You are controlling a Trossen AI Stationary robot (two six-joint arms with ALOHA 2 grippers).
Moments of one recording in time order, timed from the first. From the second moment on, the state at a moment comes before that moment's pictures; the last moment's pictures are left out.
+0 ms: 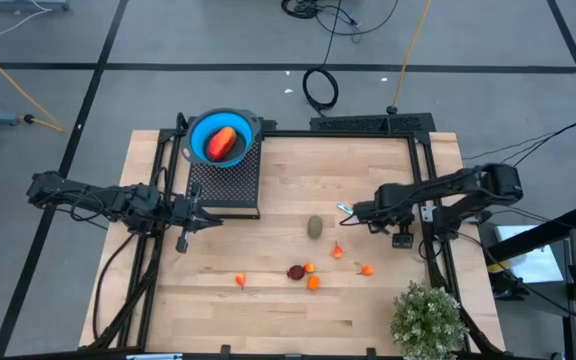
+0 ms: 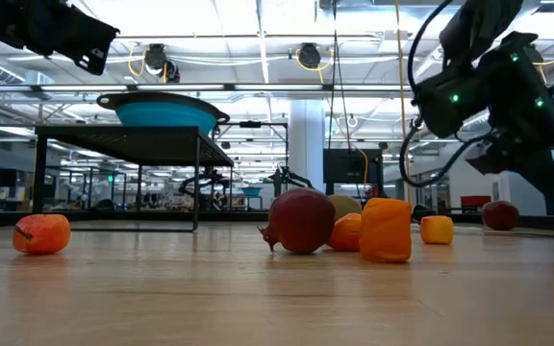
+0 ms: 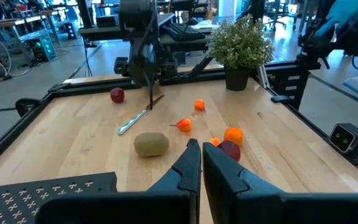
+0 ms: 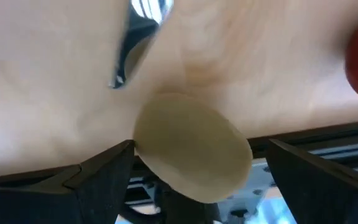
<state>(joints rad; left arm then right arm) -0.19 0.44 0.34 -0.06 -0.04 0.05 -0.06 1.50 0.74 -1.33 0.05 0.10</state>
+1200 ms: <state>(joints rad) -0.19 0.44 0.34 -0.06 -0.04 0.04 -0.06 1.57 0.74 -1.29 0.05 0.10</state>
